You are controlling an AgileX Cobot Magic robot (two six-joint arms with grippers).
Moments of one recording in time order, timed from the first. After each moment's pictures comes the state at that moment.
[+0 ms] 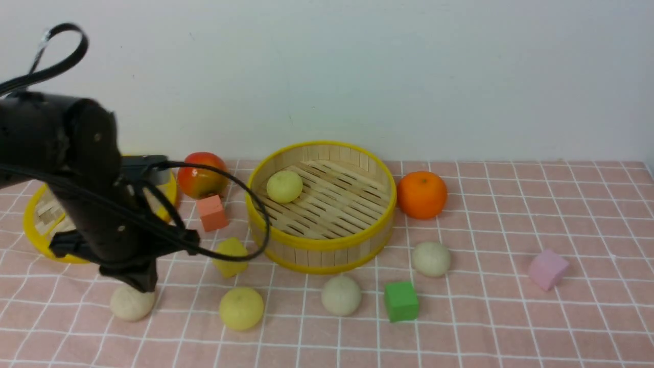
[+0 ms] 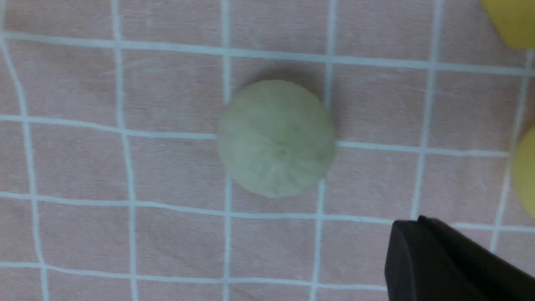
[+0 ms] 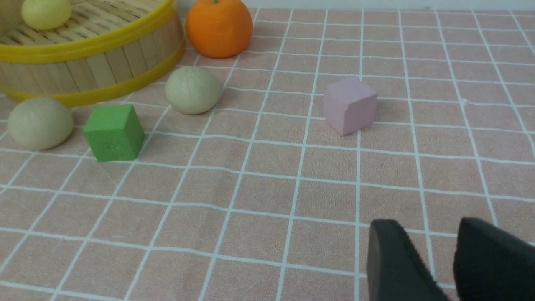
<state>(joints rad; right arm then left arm) -0.01 -0.01 0.01 0.30 0.41 -0.22 -0.16 1.69 -1.14 -0.02 0.87 -0.25</state>
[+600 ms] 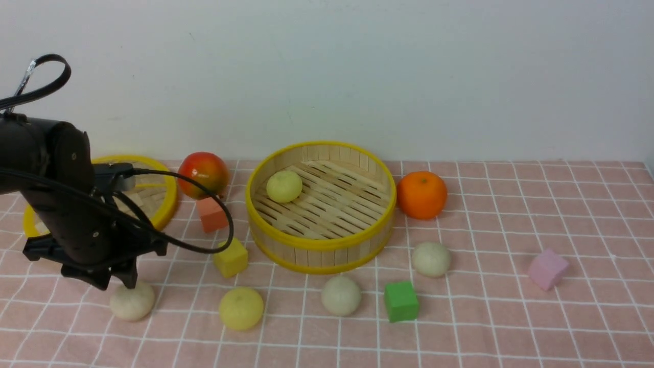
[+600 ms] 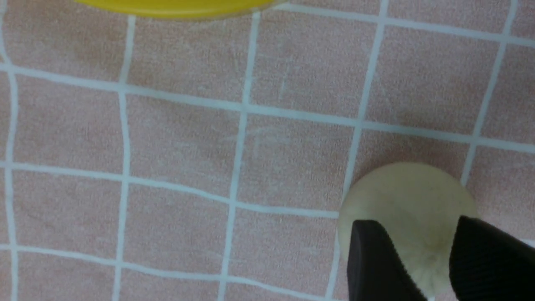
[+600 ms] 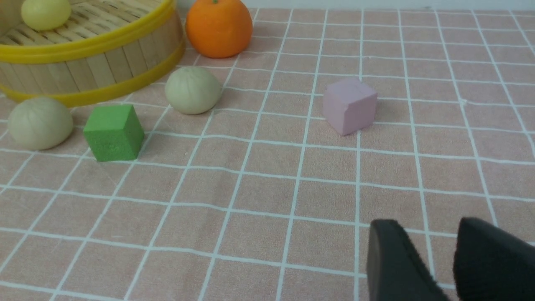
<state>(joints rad) -0.01 -0.01 0.01 0.30 0.41 -0.22 -0.07 1.78 -1.14 0.06 0.75 -0.25</state>
